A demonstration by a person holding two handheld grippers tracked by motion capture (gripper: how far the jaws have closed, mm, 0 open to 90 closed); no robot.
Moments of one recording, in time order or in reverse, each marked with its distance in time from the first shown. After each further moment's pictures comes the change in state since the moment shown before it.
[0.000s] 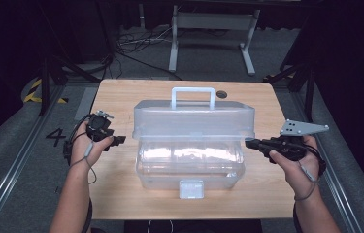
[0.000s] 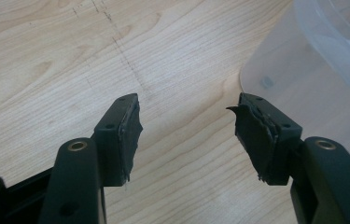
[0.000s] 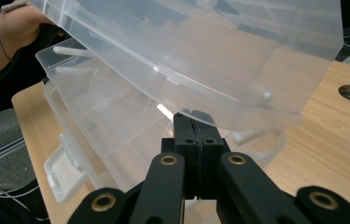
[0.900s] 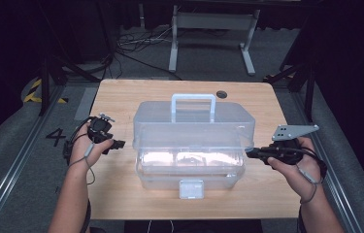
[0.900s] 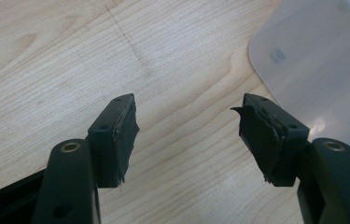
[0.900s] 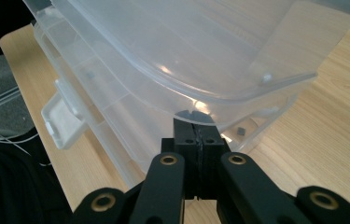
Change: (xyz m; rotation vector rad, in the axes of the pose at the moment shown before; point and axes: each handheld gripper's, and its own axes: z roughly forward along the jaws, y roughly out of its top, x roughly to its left) left arm 0.004 -0.006 0.011 0.082 -0.010 -0.003; right arm 0.006 -0.003 0.002 0.208 0.001 -0.054
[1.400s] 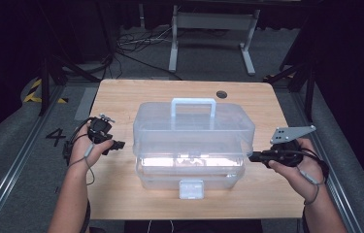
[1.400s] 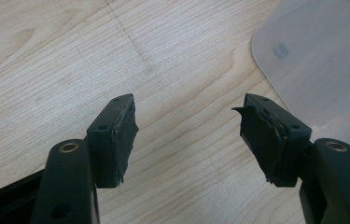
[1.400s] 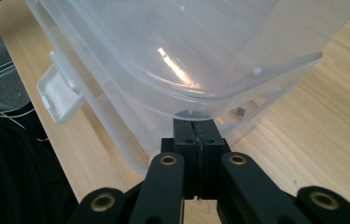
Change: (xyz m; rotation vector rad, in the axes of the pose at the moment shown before) left arm 0.002 -0.001 0.001 0.016 -0.002 0.005; right arm 0.001 -0.002 -0.001 0.091 -0.001 -0.032
